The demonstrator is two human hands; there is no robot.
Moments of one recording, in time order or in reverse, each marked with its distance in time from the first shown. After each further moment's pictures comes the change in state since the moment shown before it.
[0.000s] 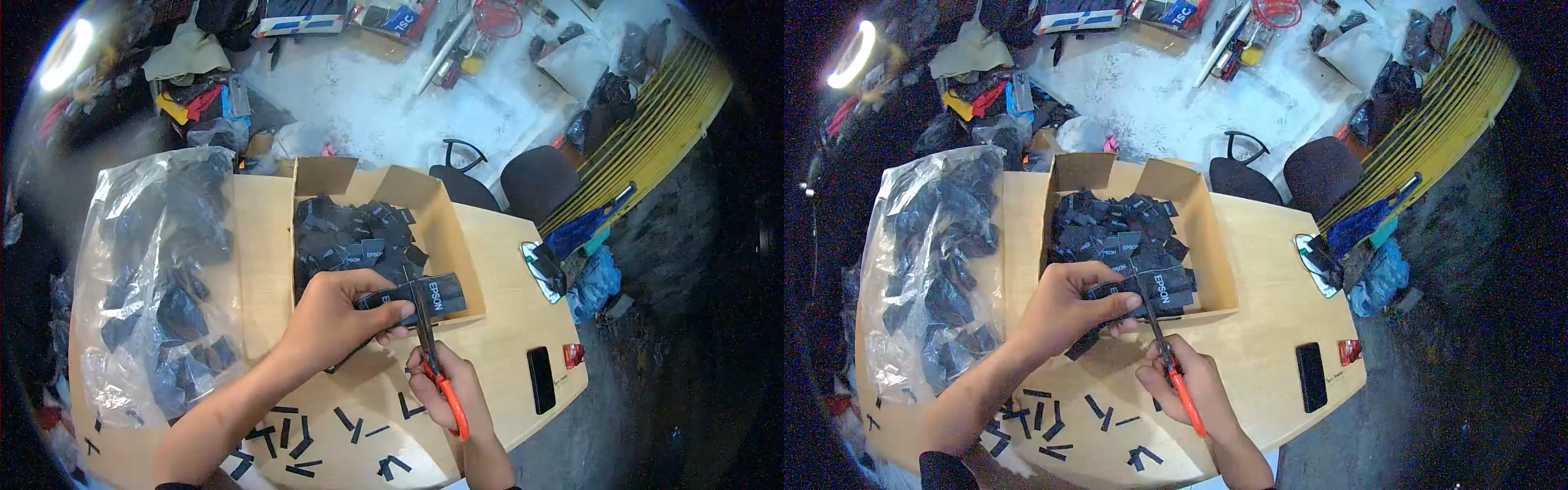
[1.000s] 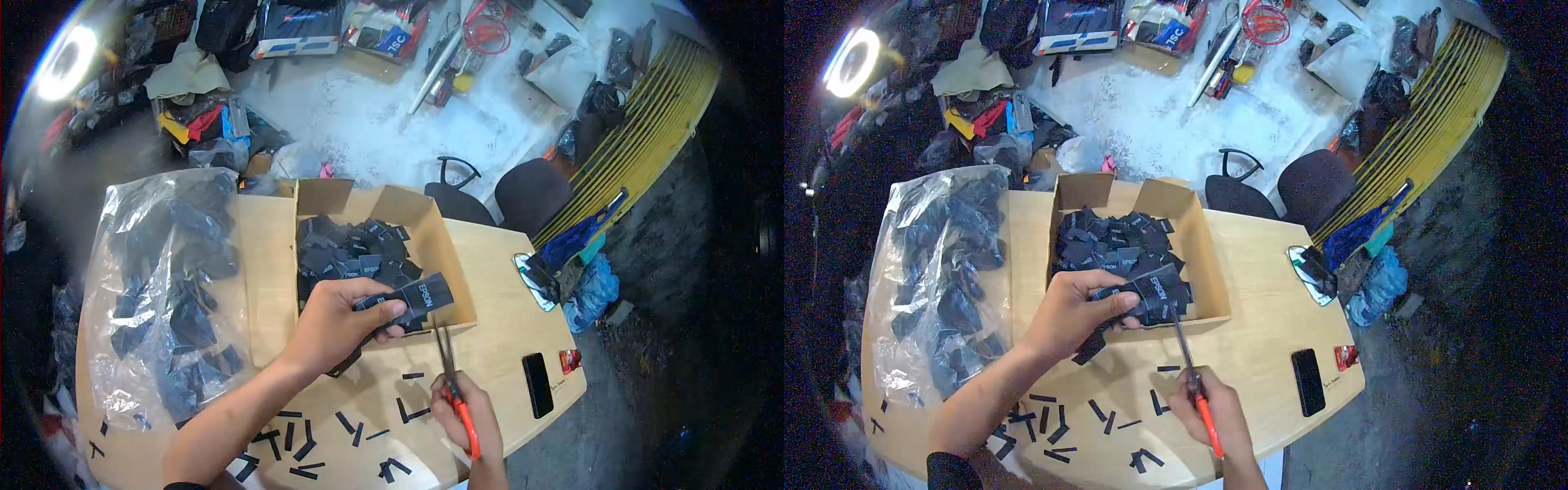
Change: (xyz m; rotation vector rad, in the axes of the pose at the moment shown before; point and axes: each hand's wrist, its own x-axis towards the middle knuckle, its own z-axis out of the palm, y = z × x) left_hand 0.000 -0.002 0.004 -0.058 -0.006 0.102; right_hand -0.042 0.008 -0.017 -0.104 0.161 0.050
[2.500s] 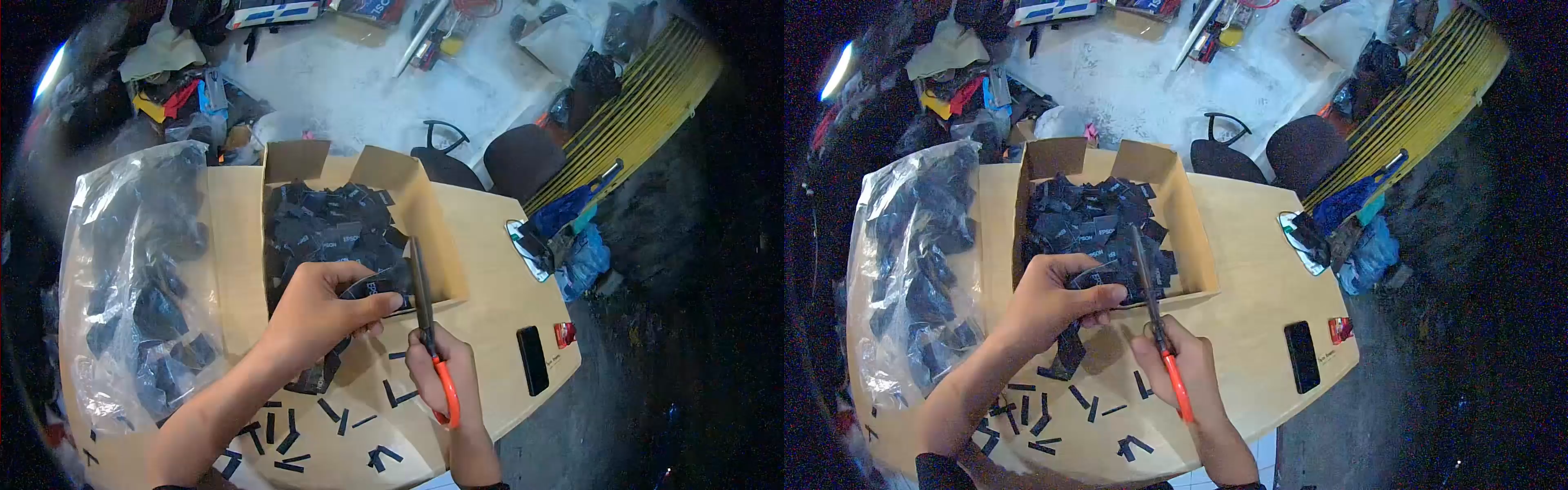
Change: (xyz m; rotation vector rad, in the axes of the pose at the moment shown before) left_hand 0.004 -0.005 0.006 0.033 -0.005 -0.232; right_hand 0.037 -0.009 0.020 0.015 0.028 0.034
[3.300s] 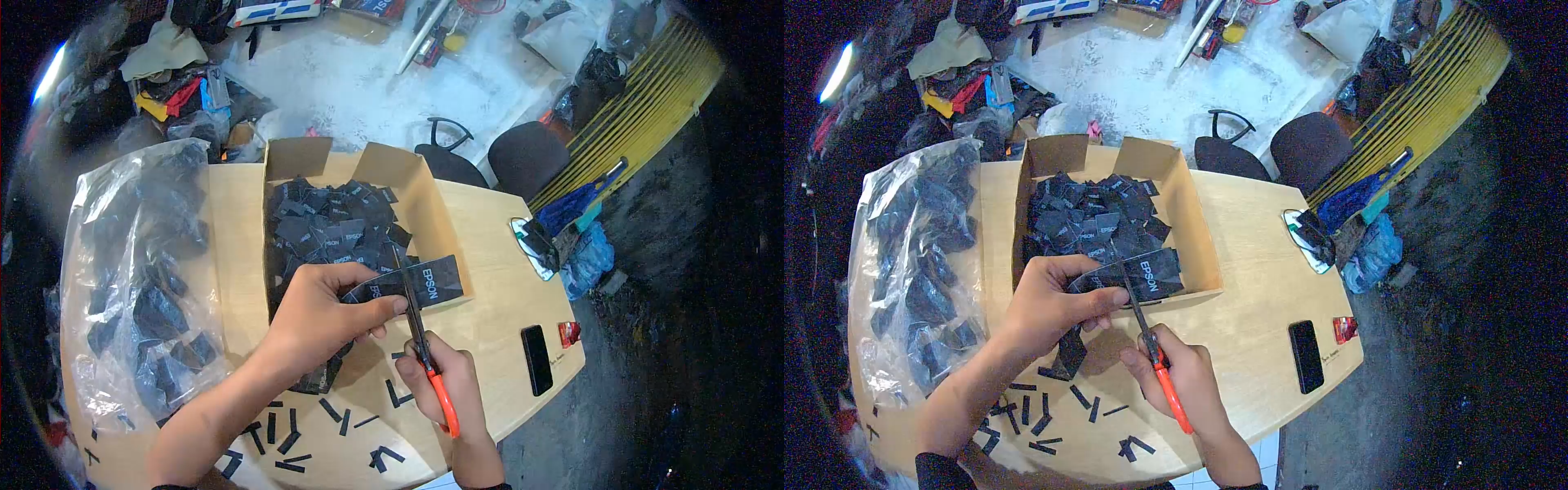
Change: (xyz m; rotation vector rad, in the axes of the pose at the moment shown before) left_hand -0.004 0.003 0.003 0.002 0.009 0.000; right_hand -0.007 -0.026 0.000 -0.156 -0.049 -0.061
